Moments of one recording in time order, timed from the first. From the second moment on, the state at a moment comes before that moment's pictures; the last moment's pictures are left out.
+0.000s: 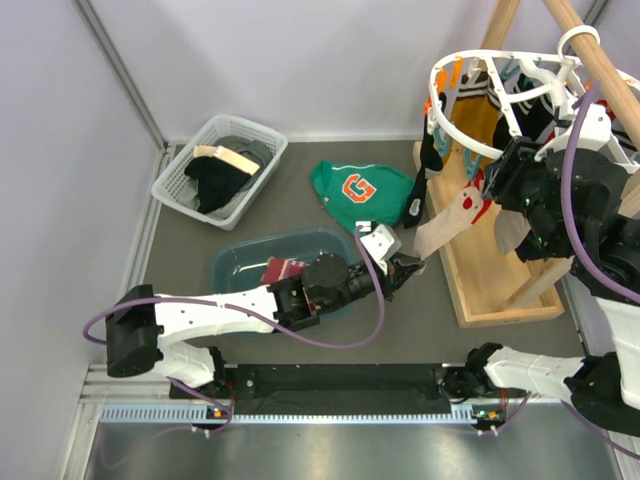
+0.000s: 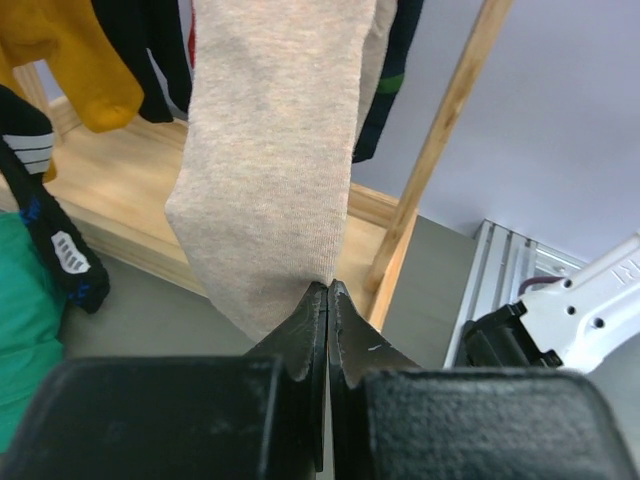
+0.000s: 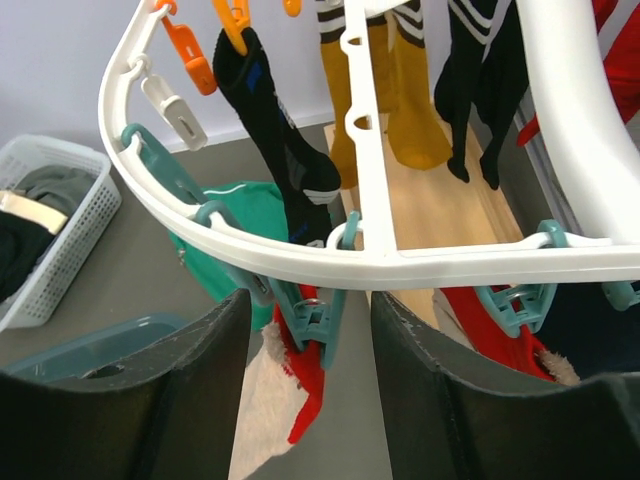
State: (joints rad) left arm -1.27 1.39 0.98 0.50 -0.15 -0.18; right arm 0.70 1.08 1.92 -1.15 0.72 0.38
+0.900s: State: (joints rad) left arm -1.31 1.37 0.96 0.49 -0.18 -0.16; right arm 0.70 1.09 1.87 -1.08 0.75 0.38
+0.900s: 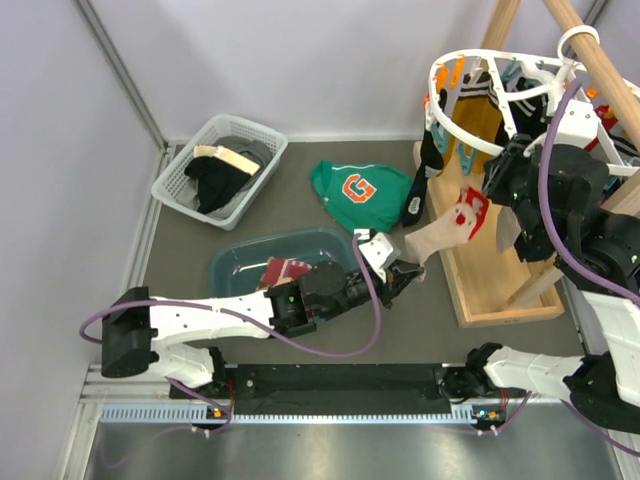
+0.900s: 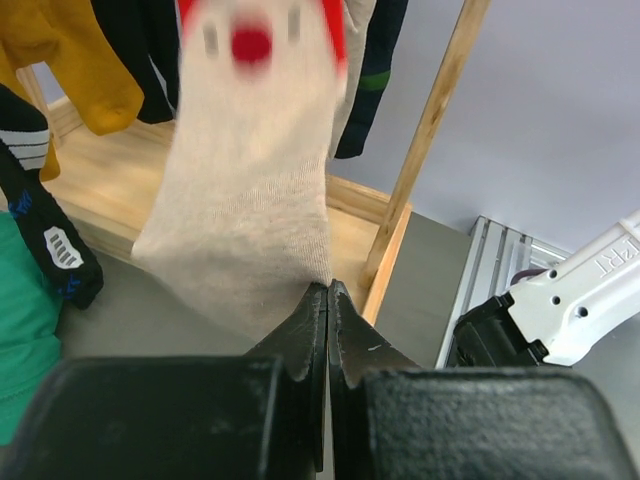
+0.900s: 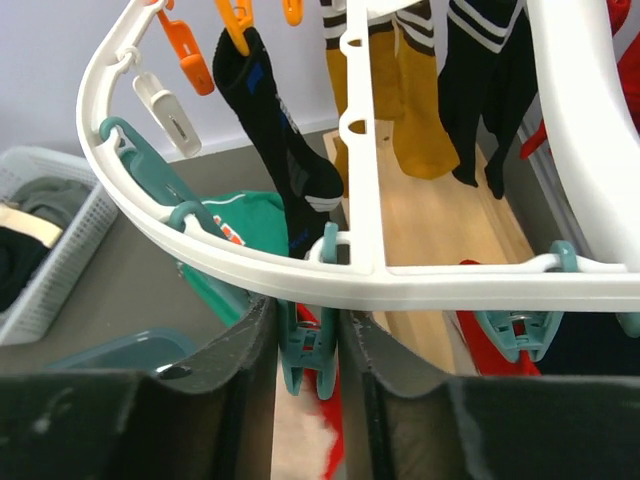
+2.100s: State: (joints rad) left arm -1.11 0.87 0.57 -0.38 -0.82 -0.96; right arm 0.70 1.00 1.78 -0.94 0.65 0.37
